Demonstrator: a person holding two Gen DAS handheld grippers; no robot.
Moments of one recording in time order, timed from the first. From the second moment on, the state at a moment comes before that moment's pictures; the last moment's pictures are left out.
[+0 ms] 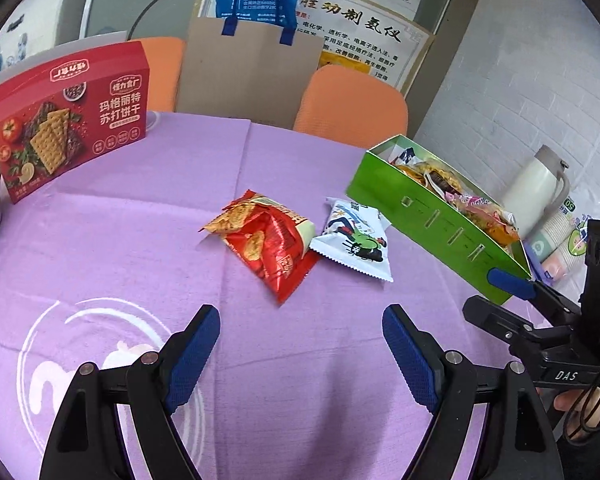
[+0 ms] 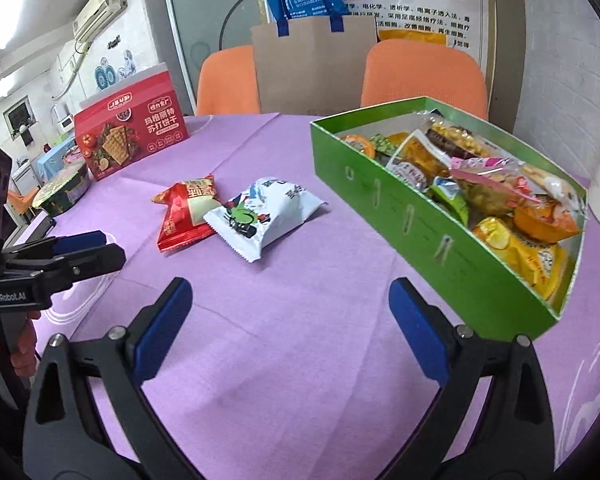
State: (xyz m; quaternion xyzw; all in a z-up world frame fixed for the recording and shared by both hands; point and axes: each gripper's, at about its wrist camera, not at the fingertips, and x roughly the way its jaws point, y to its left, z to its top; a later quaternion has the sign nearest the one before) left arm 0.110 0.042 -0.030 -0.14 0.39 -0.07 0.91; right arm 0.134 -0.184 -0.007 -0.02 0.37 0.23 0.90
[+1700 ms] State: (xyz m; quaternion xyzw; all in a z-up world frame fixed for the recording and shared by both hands) left arm 0.193 -0.080 -0.058 -0.15 0.49 -0.29 0.81; right arm 0.135 -0.228 -0.045 0.11 0.43 0.23 0.86
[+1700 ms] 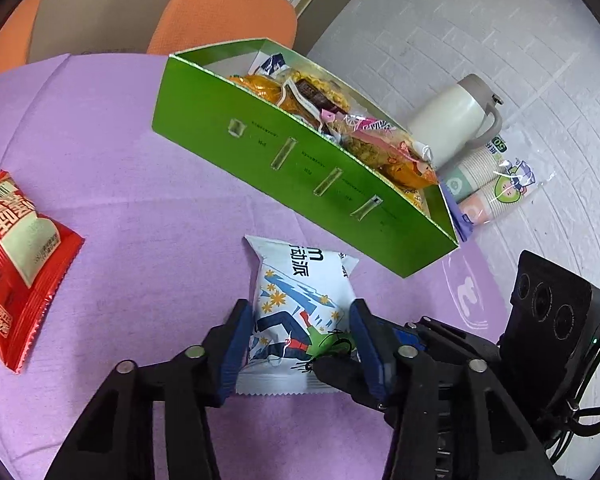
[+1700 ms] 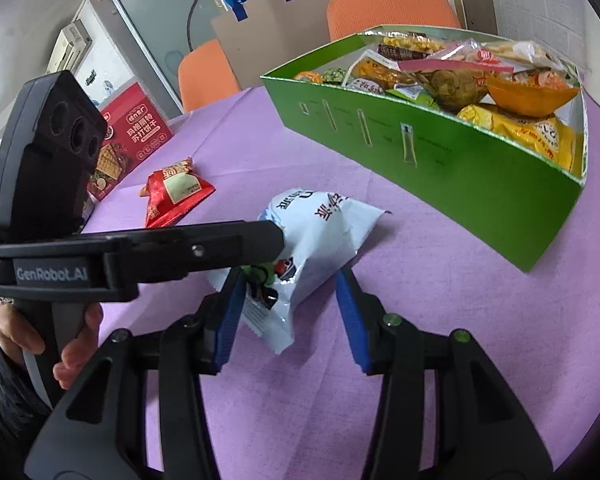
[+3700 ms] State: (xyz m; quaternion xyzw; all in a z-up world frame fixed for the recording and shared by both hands) left arm 0.261 -0.092 0.026 -0.10 0.36 -0.21 0.90; right arm 0.215 -0.256 0.000 0.07 0.34 0.16 0.92
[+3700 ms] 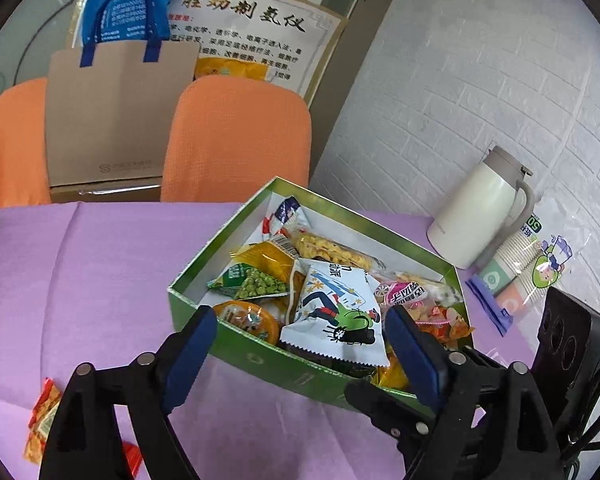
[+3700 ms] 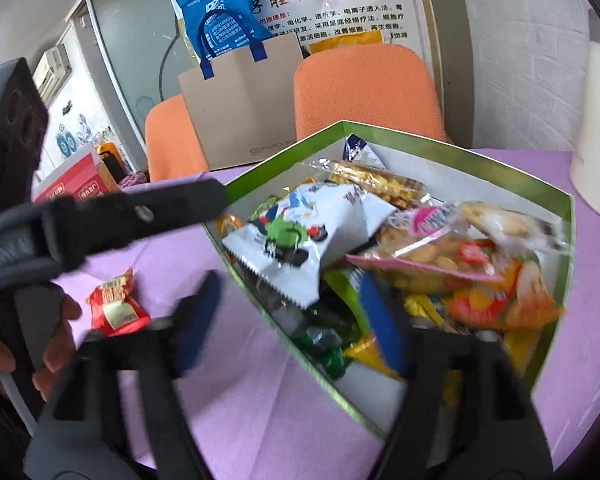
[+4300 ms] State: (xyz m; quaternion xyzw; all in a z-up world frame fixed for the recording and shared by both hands) left arm 0.165 -0.036 0.005 -0.11 0.38 -0.10 0.91; right arm 0.124 -0.235 0.011 0.06 0.31 0.20 0.93
